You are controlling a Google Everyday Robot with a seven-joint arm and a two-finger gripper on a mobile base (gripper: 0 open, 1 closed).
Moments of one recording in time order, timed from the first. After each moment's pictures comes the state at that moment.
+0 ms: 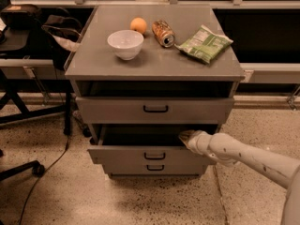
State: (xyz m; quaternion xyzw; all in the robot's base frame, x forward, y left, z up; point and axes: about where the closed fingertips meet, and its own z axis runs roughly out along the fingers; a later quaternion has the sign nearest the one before) arm 0.696 -0.171 0.451 -0.42 0.79 0.03 0.45
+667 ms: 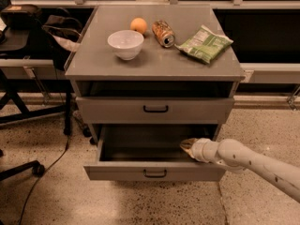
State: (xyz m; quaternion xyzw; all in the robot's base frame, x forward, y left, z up) arm 0.653 -0.172 0.443 -0.45 0.77 0.08 0.43
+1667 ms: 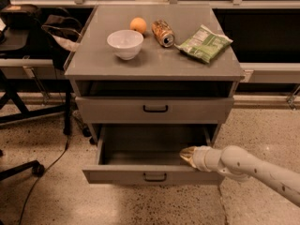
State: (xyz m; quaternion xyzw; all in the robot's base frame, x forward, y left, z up) arm 0.611 -0.166 0.433 -0.47 0.77 0.11 0.41
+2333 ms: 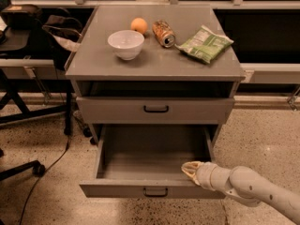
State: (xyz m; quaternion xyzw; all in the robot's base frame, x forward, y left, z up) arm 0.541 -0.164 0.439 -0.45 0.77 0.13 0.43
